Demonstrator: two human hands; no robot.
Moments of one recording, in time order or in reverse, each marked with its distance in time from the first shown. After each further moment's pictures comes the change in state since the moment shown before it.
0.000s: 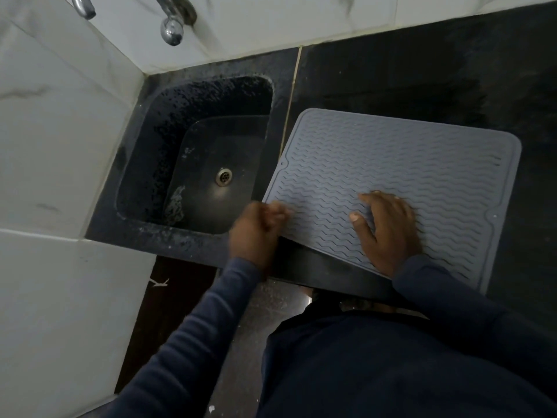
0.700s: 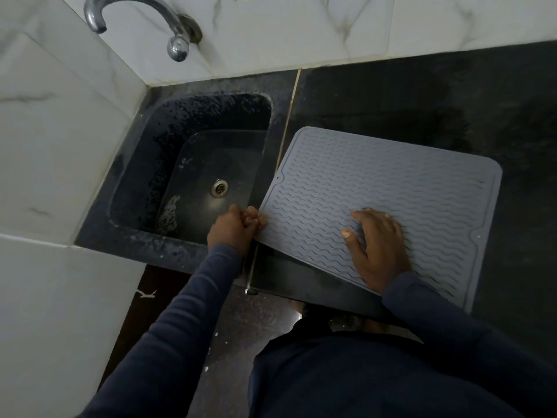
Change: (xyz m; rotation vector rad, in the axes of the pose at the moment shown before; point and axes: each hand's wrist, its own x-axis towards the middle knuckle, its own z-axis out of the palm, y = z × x) left_hand 0.049 -0.027 -0.009 0.242 -0.066 -0.172; right_hand -0.002 0.000 -0.001 0.011 -0.034 0.016
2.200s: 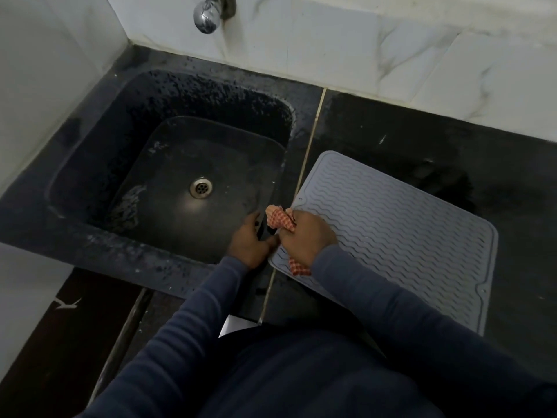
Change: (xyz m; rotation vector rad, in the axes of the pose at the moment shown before) left_hand 0.059 -0.030 0.025 -0.628 -0.372 0.049; right_hand 0.111 -0.153 0.094 -0.196 -0.371 0.248
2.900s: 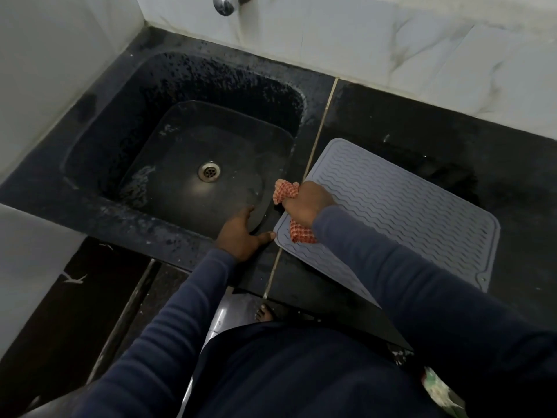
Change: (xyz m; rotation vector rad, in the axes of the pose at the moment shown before) left_hand -0.033 -0.020 -0.021 0.135 0.018 0.022; right_hand 0.013 -0.027 -0.014 -0.037 -0.068 0.163
